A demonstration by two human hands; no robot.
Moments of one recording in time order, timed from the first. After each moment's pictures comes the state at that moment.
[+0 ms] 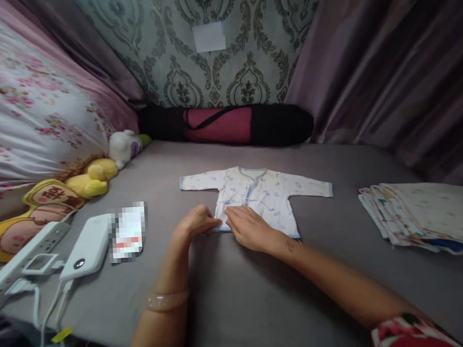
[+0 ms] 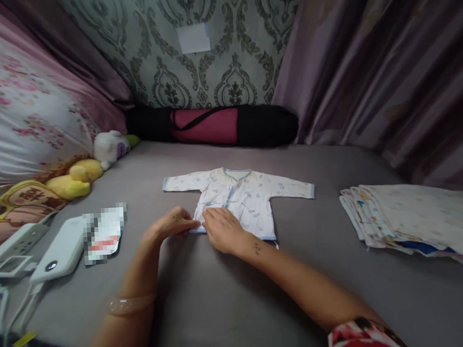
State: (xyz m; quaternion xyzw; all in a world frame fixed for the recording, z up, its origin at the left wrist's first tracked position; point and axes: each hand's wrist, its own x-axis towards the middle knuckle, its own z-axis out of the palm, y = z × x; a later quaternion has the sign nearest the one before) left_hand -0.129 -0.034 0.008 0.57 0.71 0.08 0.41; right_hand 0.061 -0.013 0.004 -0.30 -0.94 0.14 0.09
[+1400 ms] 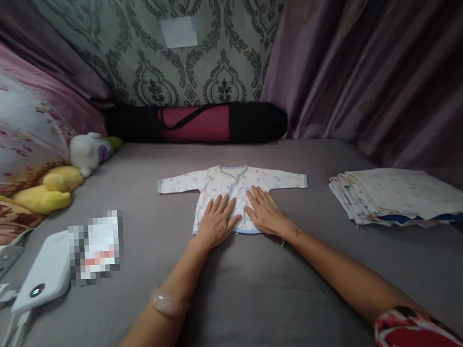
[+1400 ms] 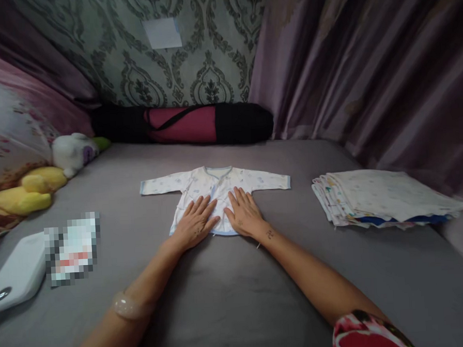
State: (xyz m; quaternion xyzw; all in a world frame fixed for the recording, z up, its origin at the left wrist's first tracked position) left_hand -0.046 -0.027 -0.048 0.79 0.60 0.10 0.04; right_hand 0.148 0.021 -0.041 -0.48 -0.87 0.05 0.07
